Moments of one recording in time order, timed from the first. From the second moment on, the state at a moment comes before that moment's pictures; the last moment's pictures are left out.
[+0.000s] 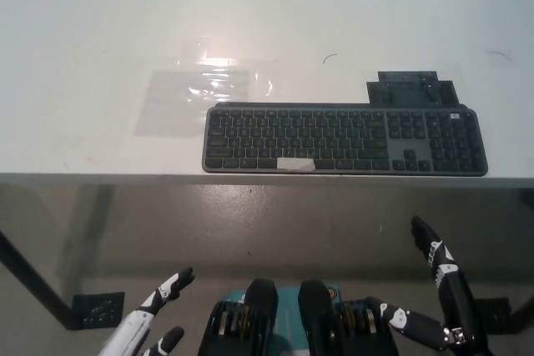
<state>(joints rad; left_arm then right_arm) 0.18 0.31 -0.16 -0.16 0.20 -0.26 -0.14 0.06 -0.07 0.08 0.07 -0.12 -0.37 0.01</state>
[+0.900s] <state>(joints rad) 0.15 0.29 -0.12 -0.10 0.12 -0.26 -0.15 0.06 -0.07 0.08 0.07 -0.10 -0.39 0.01</state>
